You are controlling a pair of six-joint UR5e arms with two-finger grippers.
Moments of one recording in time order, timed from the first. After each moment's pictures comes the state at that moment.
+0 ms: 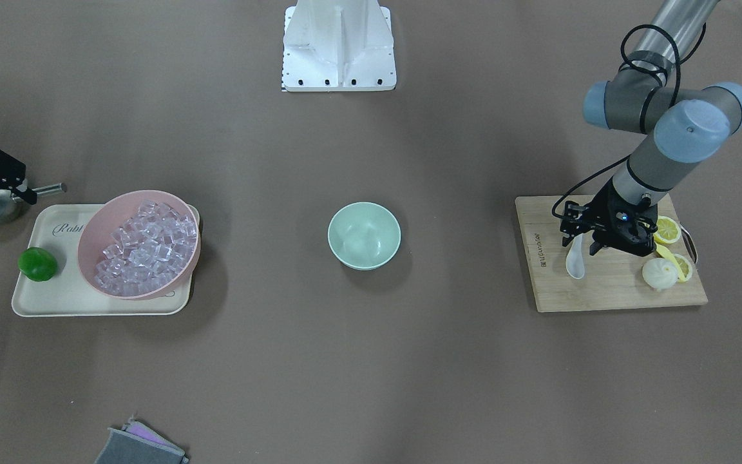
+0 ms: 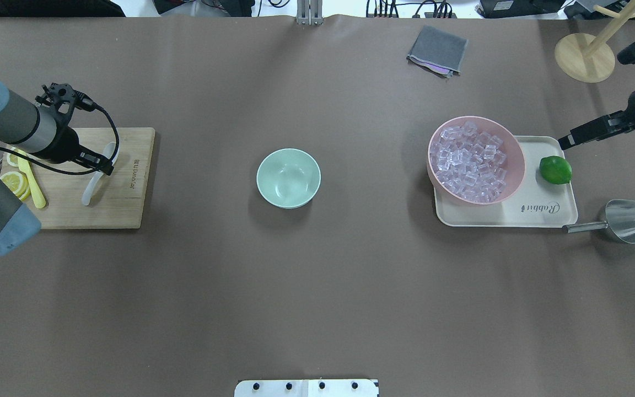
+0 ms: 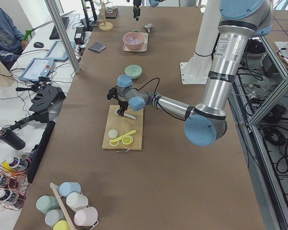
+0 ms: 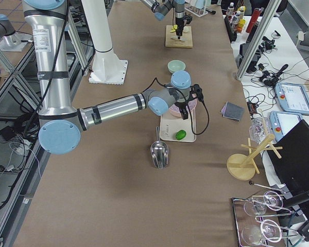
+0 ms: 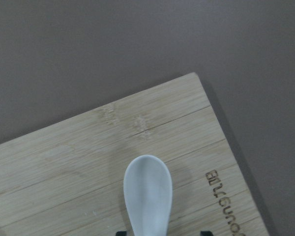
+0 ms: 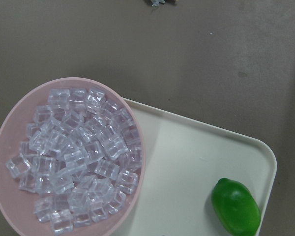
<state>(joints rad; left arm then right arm) -0.90 -1.80 -1.56 -2.07 -2.10 -0.56 1.15 -1.50 1.81 -1.14 2.38 0.51</state>
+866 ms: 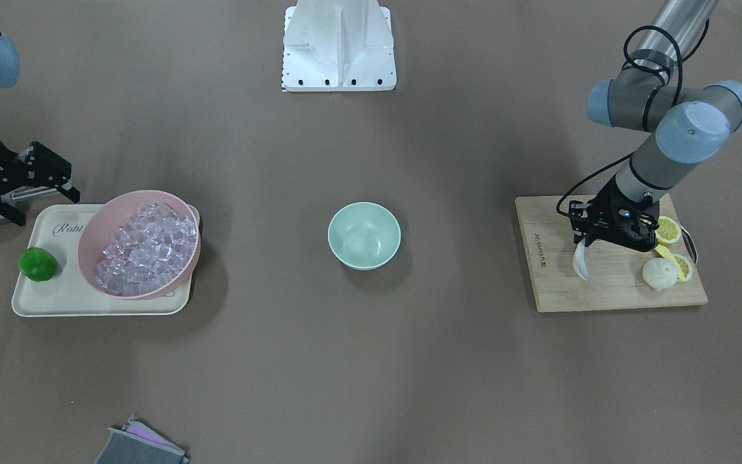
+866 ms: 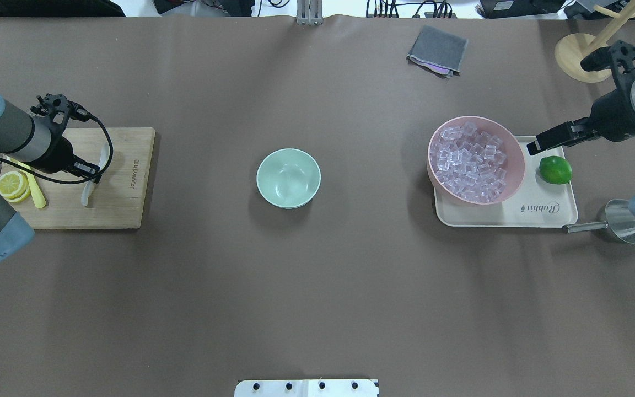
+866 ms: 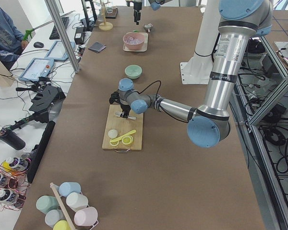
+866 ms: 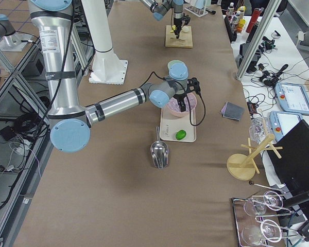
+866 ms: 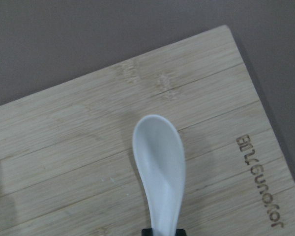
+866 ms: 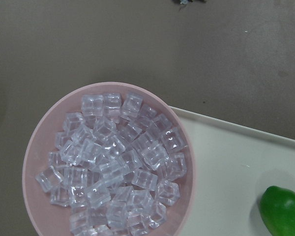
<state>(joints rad) -0.89 -1.78 -1.56 -2.07 -2.11 -0.57 1.07 -1.47 1.84 -1.14 2.32 0.61</state>
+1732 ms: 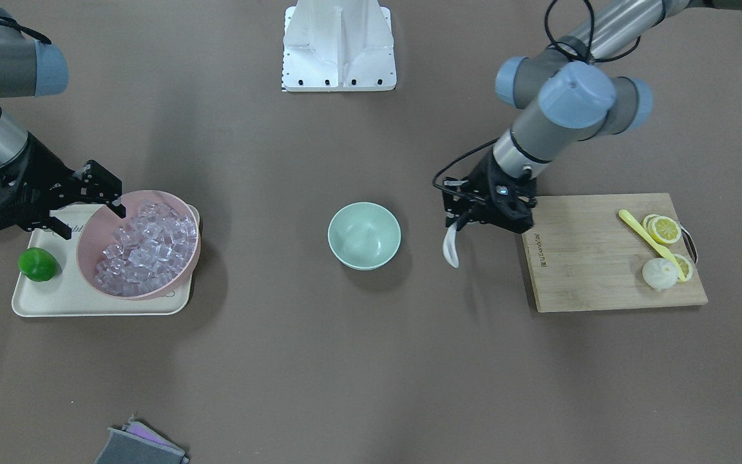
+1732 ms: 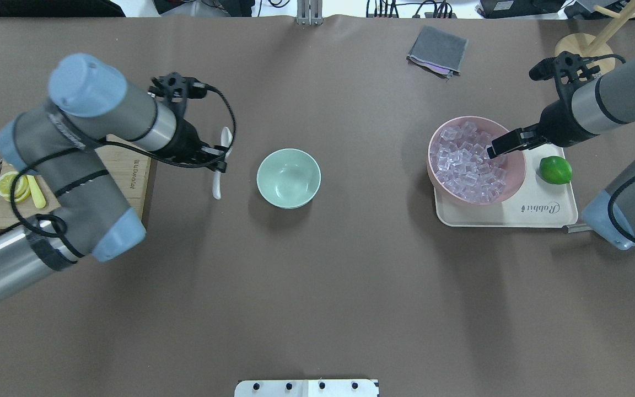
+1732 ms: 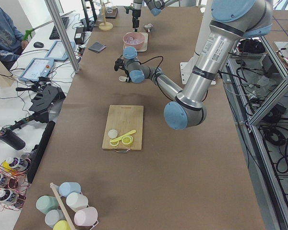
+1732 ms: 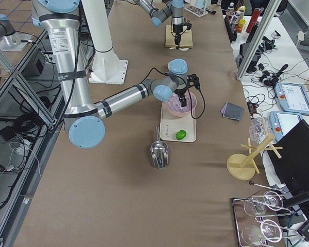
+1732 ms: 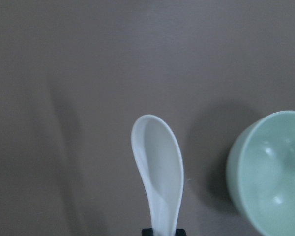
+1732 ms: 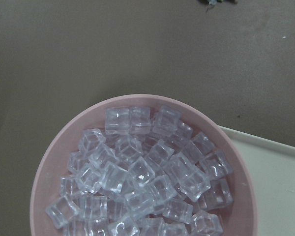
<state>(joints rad) -0.71 -2.11 -1.60 -2.05 -2.08 -0.99 0.95 -1.38 1.79 -1.14 2.19 0.69</state>
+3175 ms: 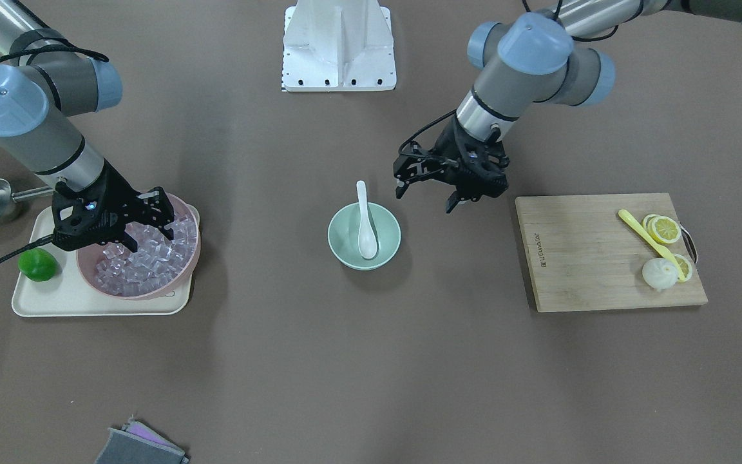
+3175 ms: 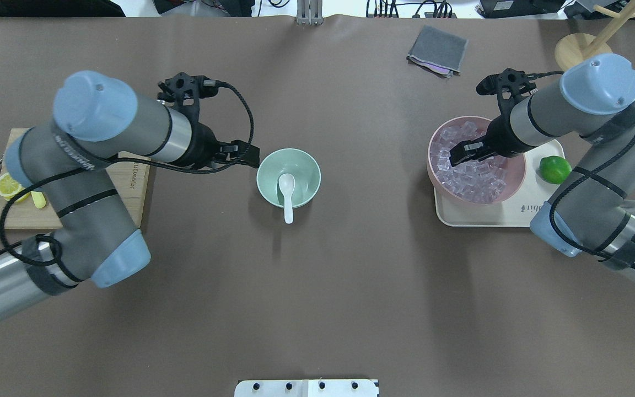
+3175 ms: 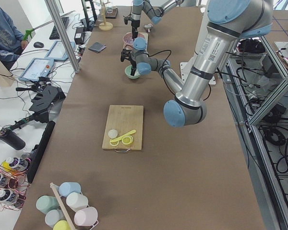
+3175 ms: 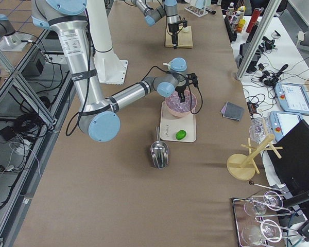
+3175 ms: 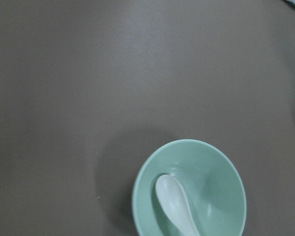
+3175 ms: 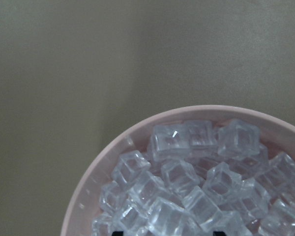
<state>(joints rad) -0.69 -2.03 -1.78 -2.05 -1.98 -1.13 0.84 -1.26 1.69 -1.14 2.10 0.80</state>
